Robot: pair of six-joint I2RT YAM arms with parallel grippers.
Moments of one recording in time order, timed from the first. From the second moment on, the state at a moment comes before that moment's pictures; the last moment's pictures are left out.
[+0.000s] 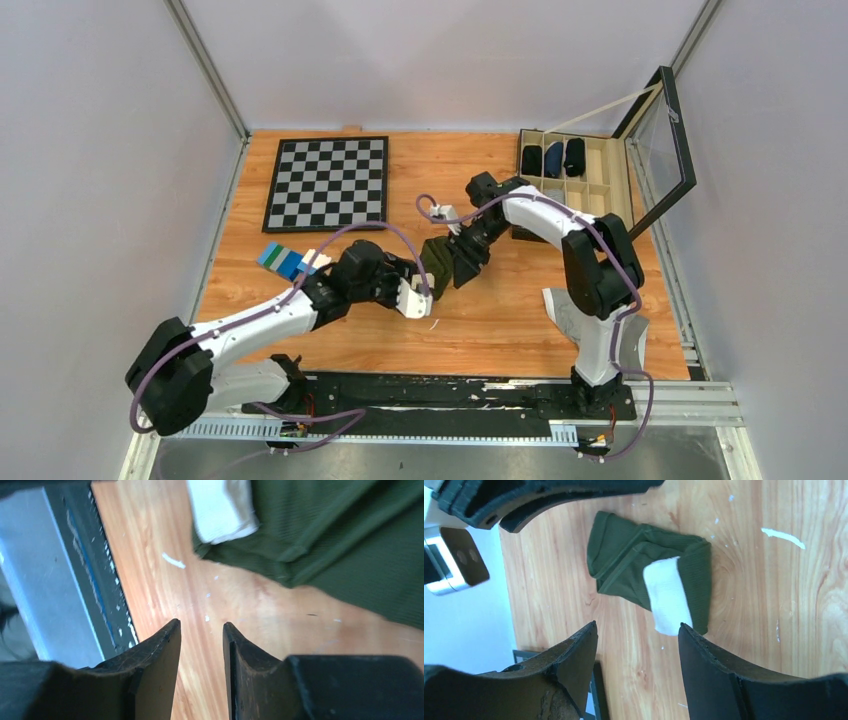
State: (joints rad) left arm -0.81 1.16 0.54 0.00 0.23 1.13; right arm 0.52 1.94 1.42 -1.01 -0.78 -0.61
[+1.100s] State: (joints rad) left arm -0.64 1.78 1.09 -0.47 0.72 0.68; right arm 0.44 2.29 1.81 -0.91 -0.65 -0.35
